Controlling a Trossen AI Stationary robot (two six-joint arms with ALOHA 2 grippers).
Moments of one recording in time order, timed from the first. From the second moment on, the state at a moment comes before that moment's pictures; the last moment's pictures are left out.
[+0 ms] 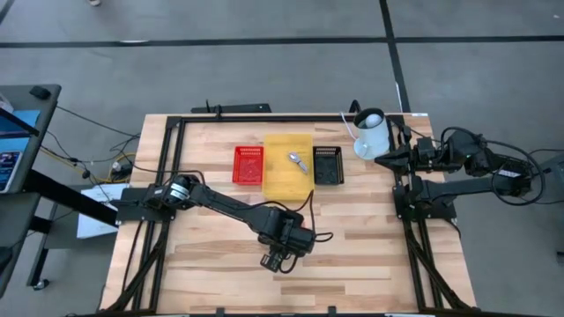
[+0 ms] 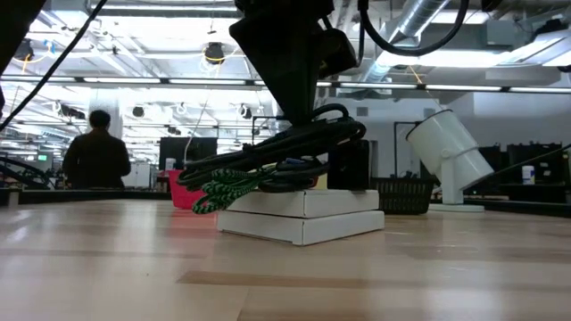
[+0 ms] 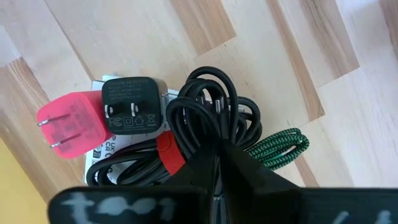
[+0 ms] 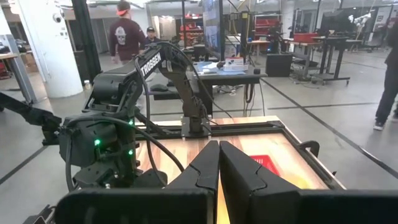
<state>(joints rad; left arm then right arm) -0.33 2.23 2.01 -1.11 0.03 0.14 0.00 0.39 0.78 -0.44 0.00 0.00</state>
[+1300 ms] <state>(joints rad) -0.36 2.23 2.09 -1.23 -0.08 0.14 0.00 0.39 0.79 -0.44 0.00 0.00</state>
